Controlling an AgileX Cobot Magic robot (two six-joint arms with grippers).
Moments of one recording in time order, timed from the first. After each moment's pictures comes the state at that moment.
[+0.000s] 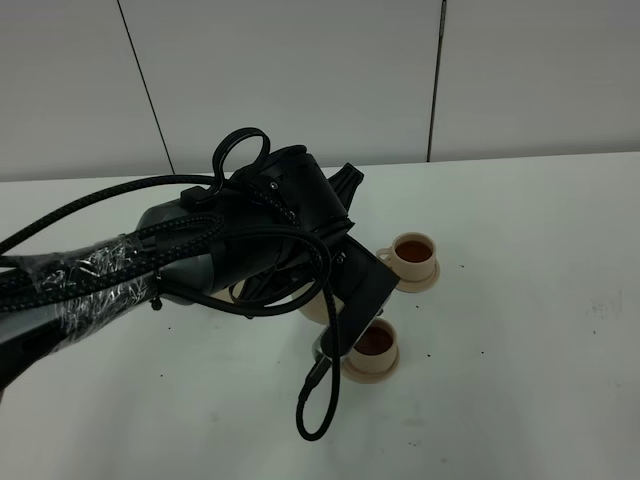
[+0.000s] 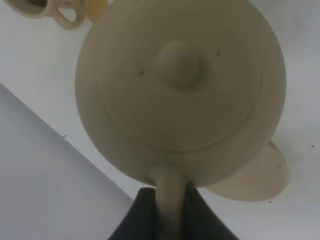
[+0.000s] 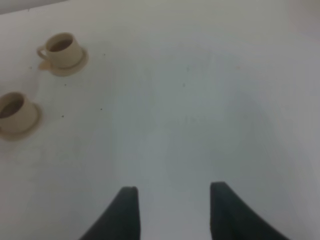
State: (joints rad) left arm -0.76 1.97 -1.53 0.66 0.80 1.19; right arm -0.15 -0.01 -0.49 0.26 1.08 -0.11
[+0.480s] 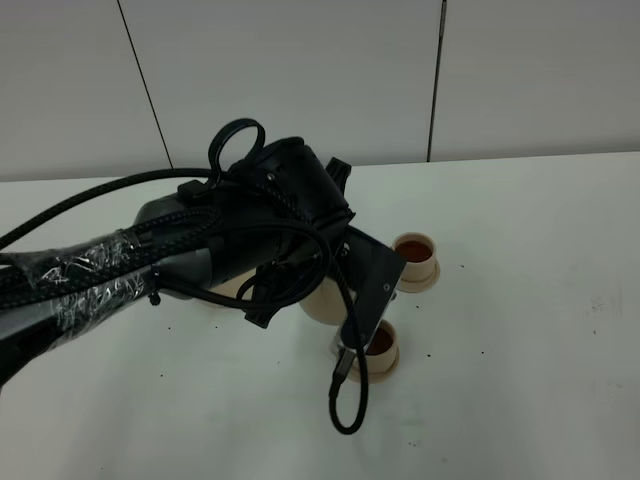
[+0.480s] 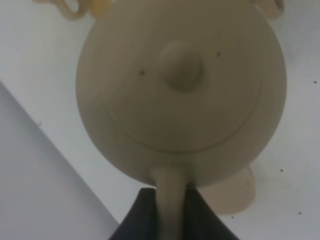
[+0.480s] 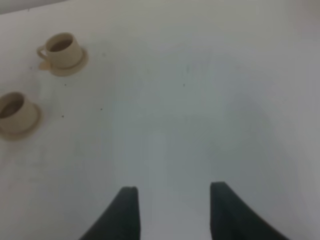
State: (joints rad) left arm -0.76 1.96 -1.57 0.61 0.86 1.04; right arm -0.15 -0.01 -0.49 0.26 1.08 -0.11
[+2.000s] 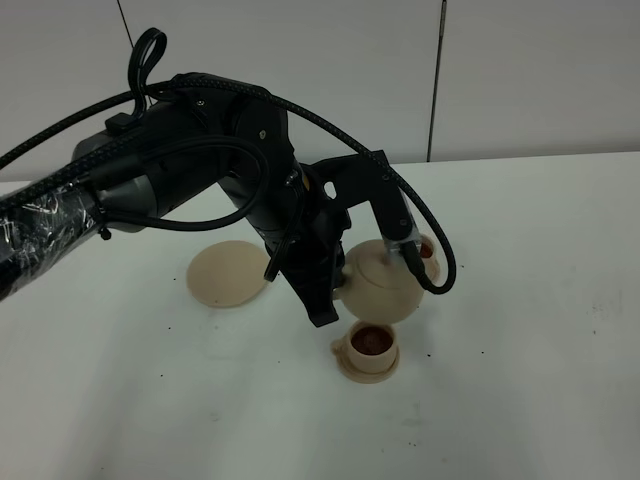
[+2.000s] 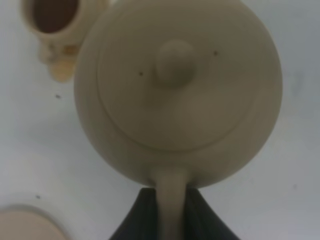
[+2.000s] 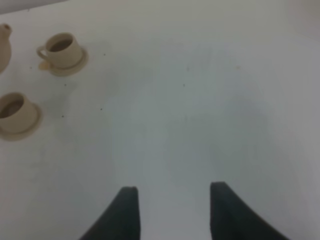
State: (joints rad) left arm -0.61 1.97 -1.69 -0.04 0.97 0.79; right arm -0.15 -0.01 -0.49 0.26 1.08 -0.11
